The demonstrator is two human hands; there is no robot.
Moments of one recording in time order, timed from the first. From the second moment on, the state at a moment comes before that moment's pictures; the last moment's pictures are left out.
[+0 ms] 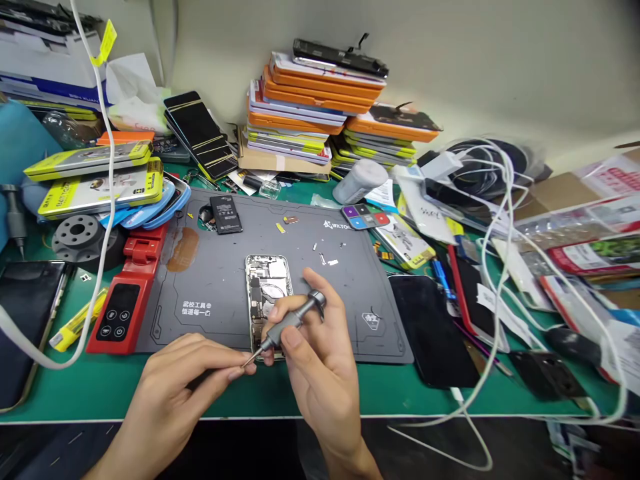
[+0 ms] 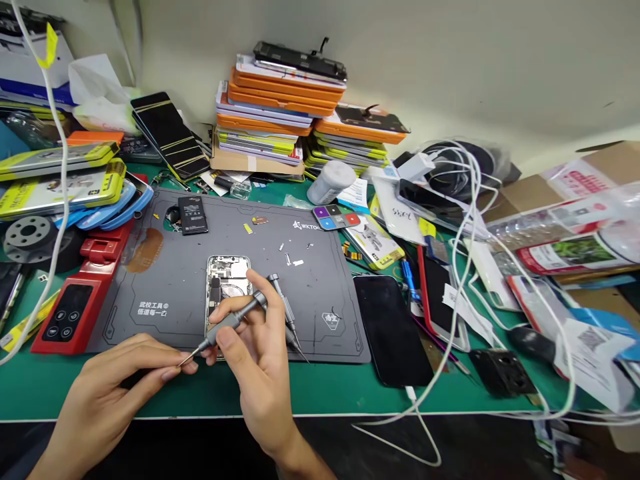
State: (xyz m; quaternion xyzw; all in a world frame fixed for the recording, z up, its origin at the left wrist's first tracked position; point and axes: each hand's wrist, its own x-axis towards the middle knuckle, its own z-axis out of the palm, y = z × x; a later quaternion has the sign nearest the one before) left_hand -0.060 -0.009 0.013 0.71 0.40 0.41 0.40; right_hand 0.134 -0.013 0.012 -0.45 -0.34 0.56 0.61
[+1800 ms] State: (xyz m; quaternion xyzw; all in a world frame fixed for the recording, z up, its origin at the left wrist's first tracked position) left_hand -0.059 -0.008 0.004 0.78 0.40 0.39 0.27; right_hand 0.138 -0.005 0.011 -0.44 -0.35 0.54 0.62
